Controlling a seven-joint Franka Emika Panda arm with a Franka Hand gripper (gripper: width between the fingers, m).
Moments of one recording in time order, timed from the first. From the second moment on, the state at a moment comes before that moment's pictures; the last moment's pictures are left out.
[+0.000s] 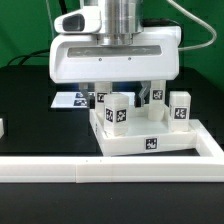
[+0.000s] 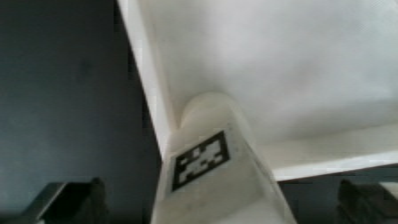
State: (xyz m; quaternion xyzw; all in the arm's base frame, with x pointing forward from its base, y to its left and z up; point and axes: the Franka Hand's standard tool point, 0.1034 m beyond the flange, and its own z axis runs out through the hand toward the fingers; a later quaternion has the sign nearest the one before) arm 0.560 0.004 0.074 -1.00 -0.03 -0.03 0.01
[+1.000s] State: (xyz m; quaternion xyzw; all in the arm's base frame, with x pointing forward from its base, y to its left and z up) arm 0.563 0.002 0.075 -0.98 -0.17 -0.03 -0.01
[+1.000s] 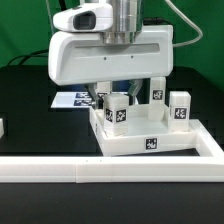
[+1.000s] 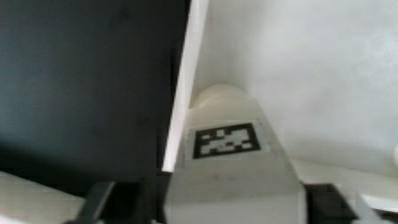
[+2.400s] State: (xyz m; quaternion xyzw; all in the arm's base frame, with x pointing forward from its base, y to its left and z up) arm 0.563 0.007 0.072 -0.93 0.37 -0.05 0.03
